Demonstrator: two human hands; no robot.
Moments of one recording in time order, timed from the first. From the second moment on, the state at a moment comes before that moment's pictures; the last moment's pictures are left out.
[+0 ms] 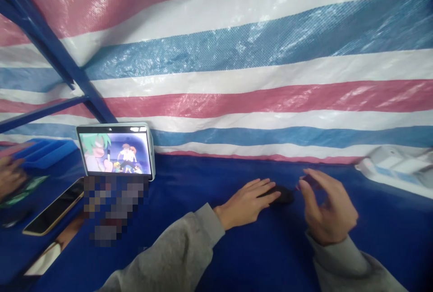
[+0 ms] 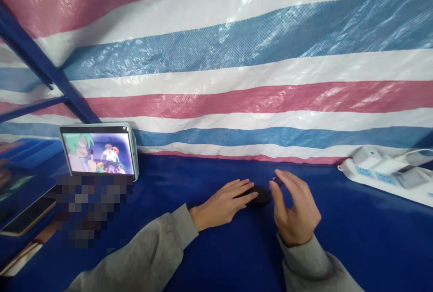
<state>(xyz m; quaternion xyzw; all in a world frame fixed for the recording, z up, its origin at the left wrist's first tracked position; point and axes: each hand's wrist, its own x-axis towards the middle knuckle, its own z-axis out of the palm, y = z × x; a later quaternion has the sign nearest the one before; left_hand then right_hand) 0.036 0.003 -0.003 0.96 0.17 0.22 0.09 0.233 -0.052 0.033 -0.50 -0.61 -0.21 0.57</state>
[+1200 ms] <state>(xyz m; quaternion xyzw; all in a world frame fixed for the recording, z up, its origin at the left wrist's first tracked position) 0.037 0.003 -0.007 0.95 0.19 0.23 0.08 0.235 -0.049 0.033 -0.52 -0.60 -0.19 0.58</state>
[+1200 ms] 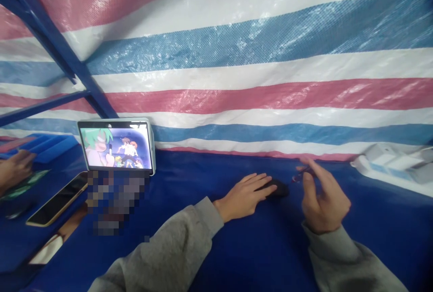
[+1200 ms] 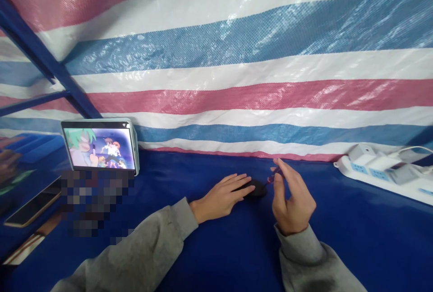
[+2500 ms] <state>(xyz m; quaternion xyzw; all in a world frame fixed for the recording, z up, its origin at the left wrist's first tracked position) 0.036 0.004 -0.005 0.95 0.19 0.24 0.09 0.234 -0.049 0.040 -0.51 -0.59 -0.20 0.58</state>
